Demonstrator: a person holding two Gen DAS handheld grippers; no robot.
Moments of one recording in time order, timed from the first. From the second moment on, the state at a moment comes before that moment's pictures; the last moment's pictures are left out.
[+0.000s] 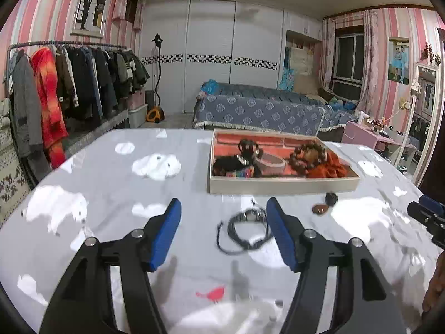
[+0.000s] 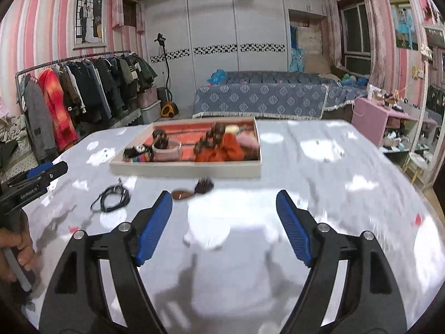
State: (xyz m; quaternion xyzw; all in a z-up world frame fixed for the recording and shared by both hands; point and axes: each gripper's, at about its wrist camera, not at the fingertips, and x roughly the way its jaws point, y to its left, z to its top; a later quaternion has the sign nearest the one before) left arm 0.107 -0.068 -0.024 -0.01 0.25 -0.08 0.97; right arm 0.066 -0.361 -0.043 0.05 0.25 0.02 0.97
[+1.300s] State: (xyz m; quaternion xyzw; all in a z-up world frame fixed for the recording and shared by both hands) left arm 0.093 -0.073 -0.047 0.02 0.25 -0.07 0.96; right arm 0.051 -0.348 -0.068 0.02 0.26 0.00 0.97
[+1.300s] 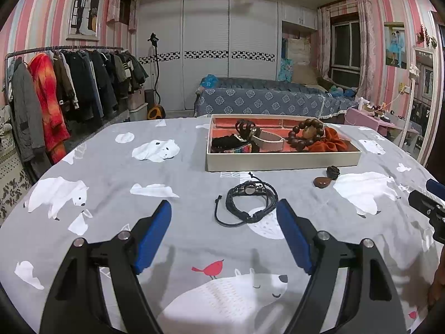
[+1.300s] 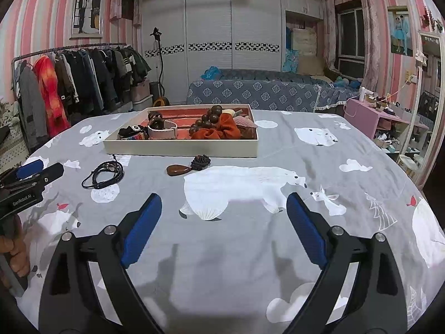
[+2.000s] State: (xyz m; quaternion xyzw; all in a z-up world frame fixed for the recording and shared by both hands) left arm 0.142 -0.085 -0.061 0.06 0.33 -0.06 0.94; right arm 0.079 -0.350 -0.058 0.05 0.27 0.00 0.96
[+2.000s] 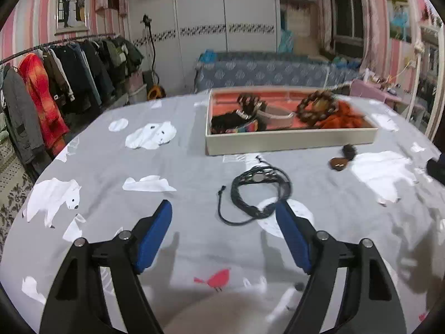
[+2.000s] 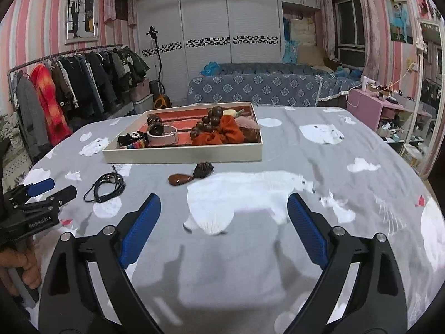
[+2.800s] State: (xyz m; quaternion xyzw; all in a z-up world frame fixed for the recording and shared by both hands) left arm 0.258 -0.091 -0.095 0.02 0.43 -0.10 0.90; right arm 0.247 -0.331 -0.112 0.06 0.44 -0.01 0.90
